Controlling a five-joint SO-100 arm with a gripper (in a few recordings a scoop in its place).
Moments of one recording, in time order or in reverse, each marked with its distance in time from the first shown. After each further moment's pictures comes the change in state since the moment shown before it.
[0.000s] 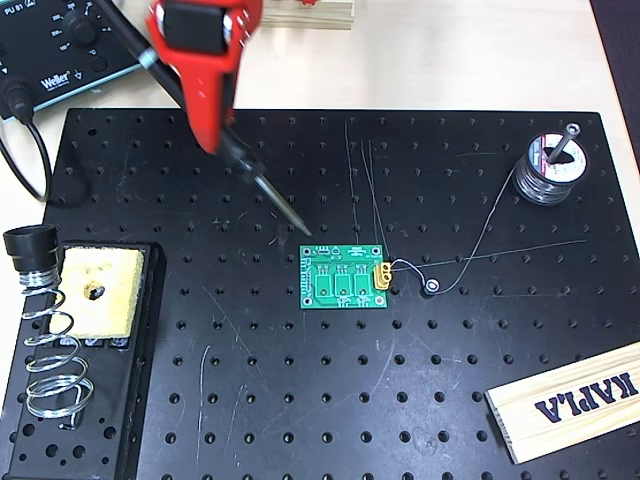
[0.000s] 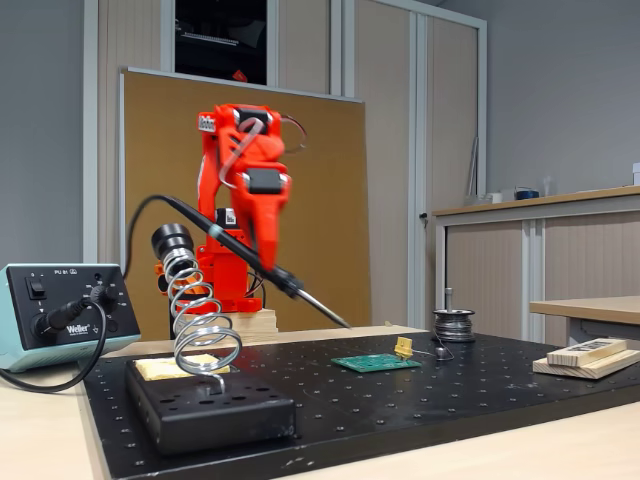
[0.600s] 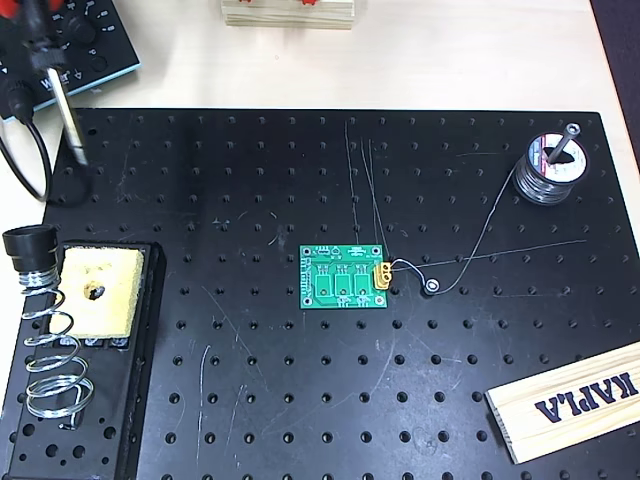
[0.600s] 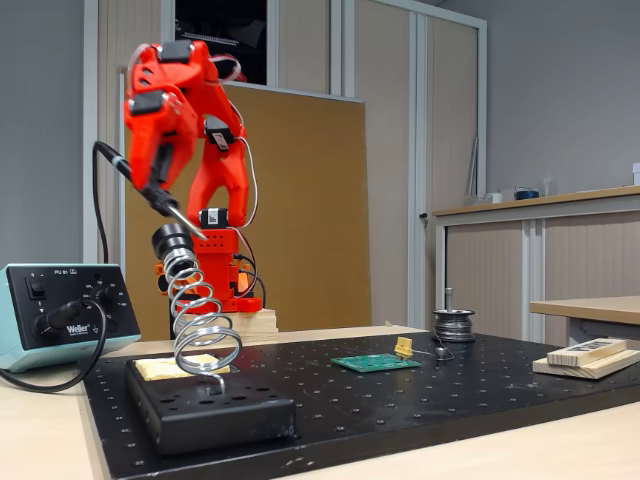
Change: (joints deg) arm 27.2 -4.0 -30.1 24.2 7.2
